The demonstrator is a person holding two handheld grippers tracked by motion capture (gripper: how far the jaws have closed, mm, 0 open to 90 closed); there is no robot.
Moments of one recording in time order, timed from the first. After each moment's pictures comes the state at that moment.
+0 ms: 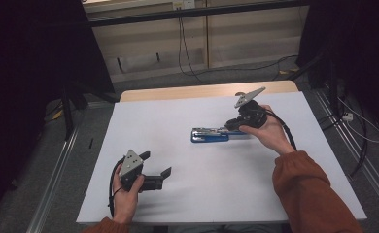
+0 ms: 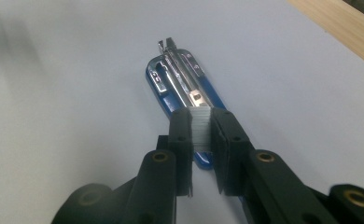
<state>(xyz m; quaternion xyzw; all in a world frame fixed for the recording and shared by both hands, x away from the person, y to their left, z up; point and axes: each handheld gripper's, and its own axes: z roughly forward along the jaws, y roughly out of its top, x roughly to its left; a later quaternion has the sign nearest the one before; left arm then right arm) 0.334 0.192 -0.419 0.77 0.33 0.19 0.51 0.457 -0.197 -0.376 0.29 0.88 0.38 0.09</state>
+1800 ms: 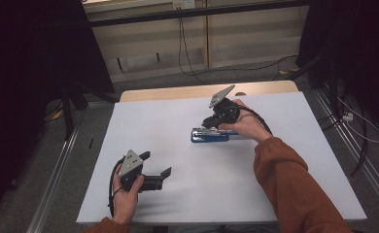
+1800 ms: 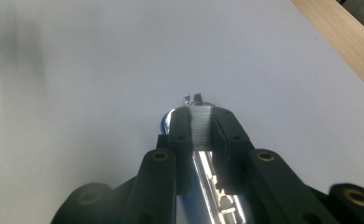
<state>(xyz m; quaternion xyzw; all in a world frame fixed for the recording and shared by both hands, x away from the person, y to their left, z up) 0.334 0.192 -0.419 0.77 0.33 0.19 0.51 0.494 -0.135 -0.384 0.19 0.90 0.38 0.08</state>
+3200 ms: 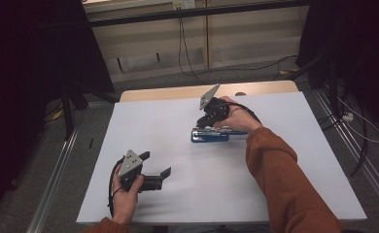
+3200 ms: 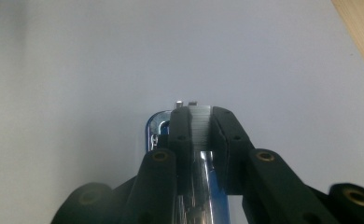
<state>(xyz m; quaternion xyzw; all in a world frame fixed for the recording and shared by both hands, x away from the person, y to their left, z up) 0.333 0.193 -0.419 0.77 0.33 0.18 0.51 0.524 -0.110 -0.398 0.10 0.93 0.34 0.07</state>
